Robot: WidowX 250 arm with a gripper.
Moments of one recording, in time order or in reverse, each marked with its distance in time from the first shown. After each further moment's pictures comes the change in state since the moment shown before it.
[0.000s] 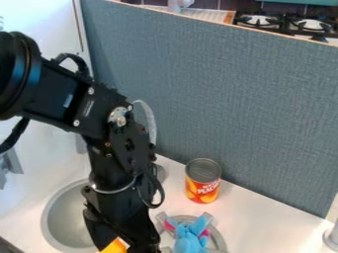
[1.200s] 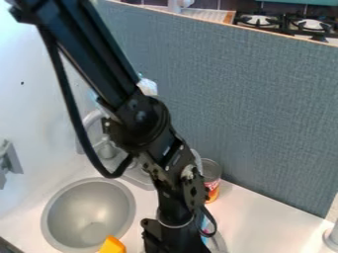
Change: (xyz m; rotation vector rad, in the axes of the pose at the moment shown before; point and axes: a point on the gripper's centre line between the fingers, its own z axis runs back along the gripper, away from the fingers) arm 0.056 -0.024 -0.086 -0.027 0.000 0.083
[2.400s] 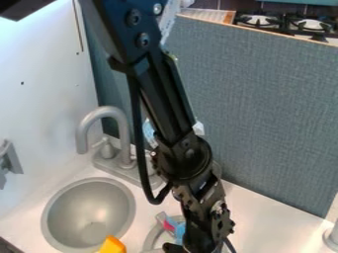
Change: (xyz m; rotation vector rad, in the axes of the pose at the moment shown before) arm 0.008 -0.019 -0.046 0.030 0.060 -0.022
